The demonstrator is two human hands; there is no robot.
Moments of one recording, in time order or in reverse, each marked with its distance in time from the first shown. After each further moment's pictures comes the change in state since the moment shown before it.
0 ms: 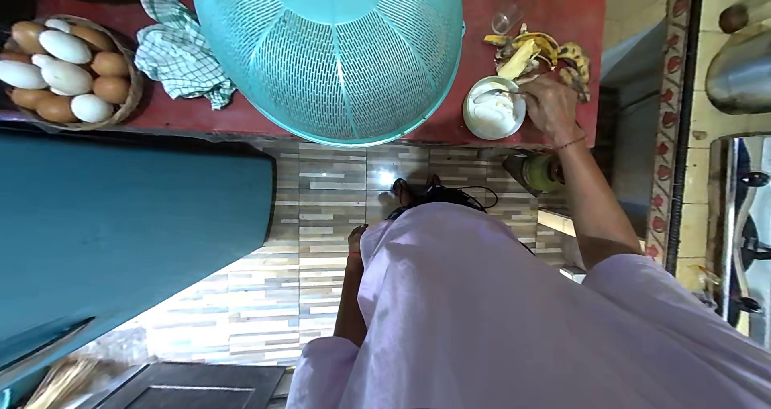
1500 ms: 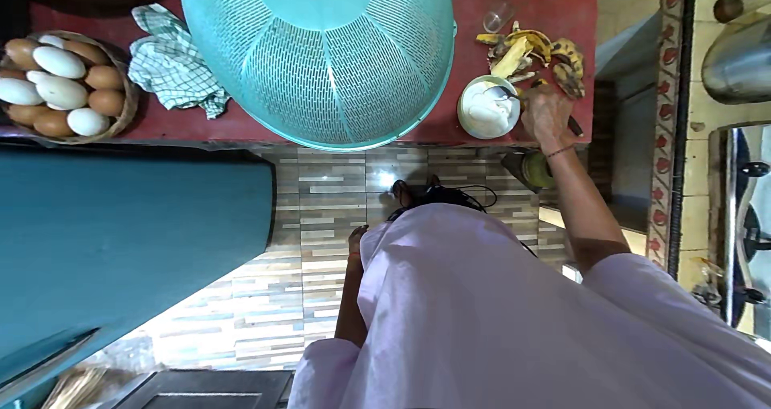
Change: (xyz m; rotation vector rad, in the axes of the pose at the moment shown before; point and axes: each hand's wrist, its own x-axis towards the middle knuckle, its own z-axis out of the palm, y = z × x) left_hand 0.003 0.007 0.005 0.030 -0.021 0.001; right_hand -0.014 -0.024 0.000 -0.145 -0.097 0.338
